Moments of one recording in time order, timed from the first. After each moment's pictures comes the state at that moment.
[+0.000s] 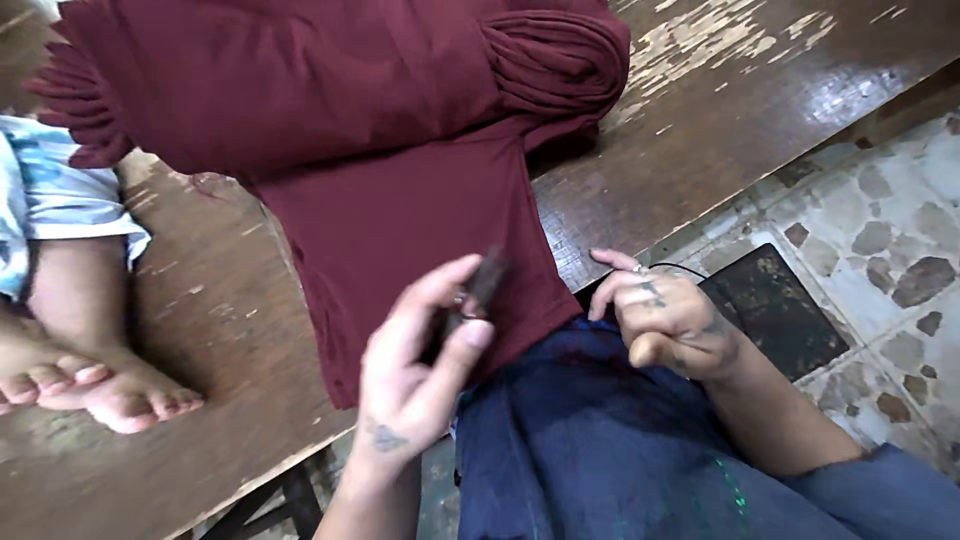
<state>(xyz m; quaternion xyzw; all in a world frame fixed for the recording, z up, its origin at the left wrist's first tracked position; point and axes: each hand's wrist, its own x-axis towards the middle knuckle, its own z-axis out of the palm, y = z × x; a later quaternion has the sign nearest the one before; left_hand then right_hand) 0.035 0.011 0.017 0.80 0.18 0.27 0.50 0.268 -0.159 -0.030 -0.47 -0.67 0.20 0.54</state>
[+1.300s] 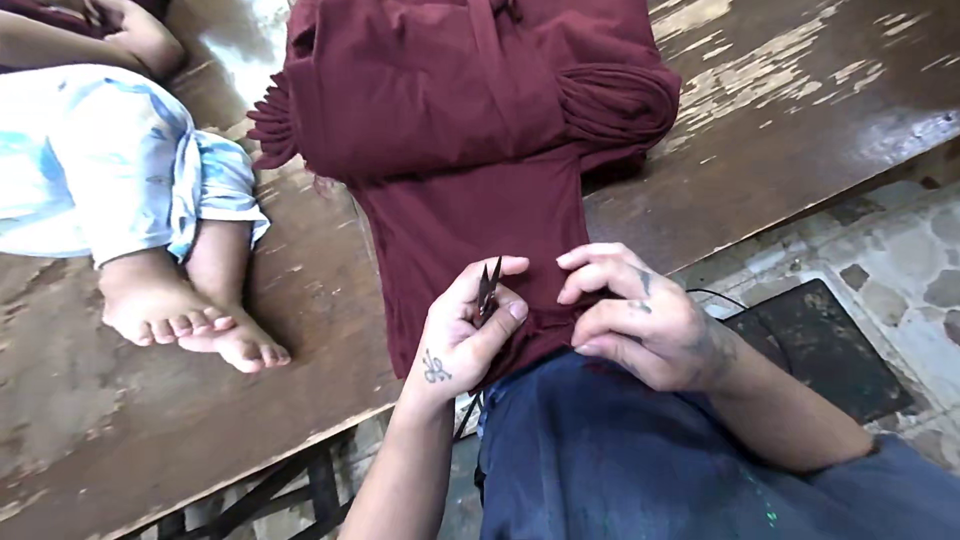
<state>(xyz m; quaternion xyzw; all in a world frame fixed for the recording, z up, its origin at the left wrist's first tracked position) 0.028 0.028 0.009 0.75 0.15 0.27 0.59 0.234 -0.109 0.005 -0.46 -0.72 0.12 0.51</state>
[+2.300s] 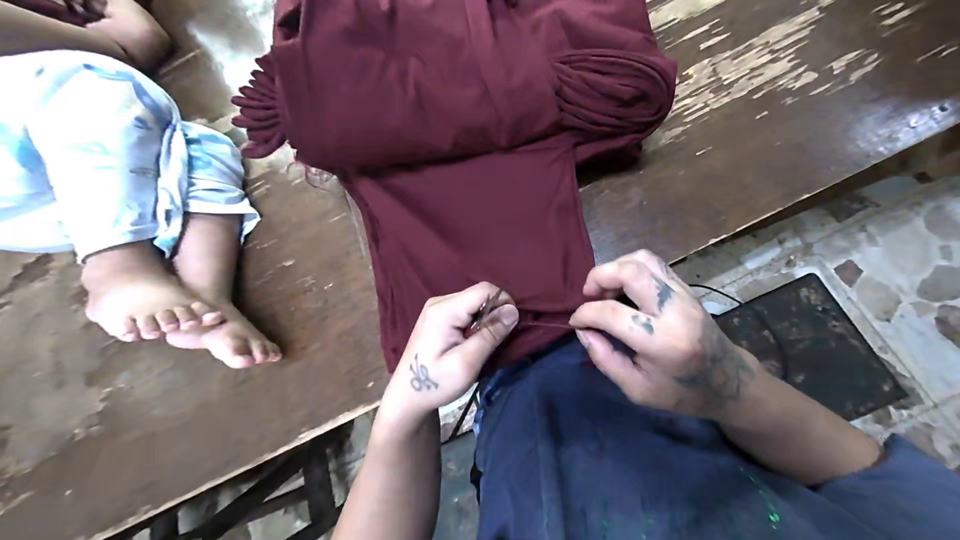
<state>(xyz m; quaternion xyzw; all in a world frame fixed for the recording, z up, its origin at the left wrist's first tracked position) 0.015 0.029 0.016 0.84 0.15 0.20 0.48 0.213 -0.133 0.012 -0.58 -0.68 -0.01 0.45</state>
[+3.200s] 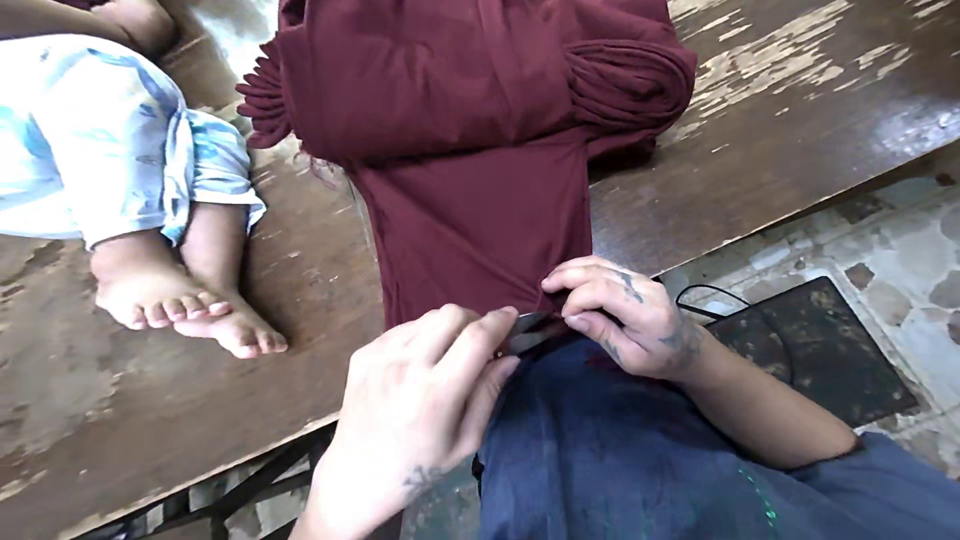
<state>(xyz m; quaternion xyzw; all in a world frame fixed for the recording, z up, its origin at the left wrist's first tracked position) -0.010 0.004 0.068 0.97 0.15 0.18 0.11 0.219 -0.101 -0.018 -0.45 -0.69 0.11 0.55</state>
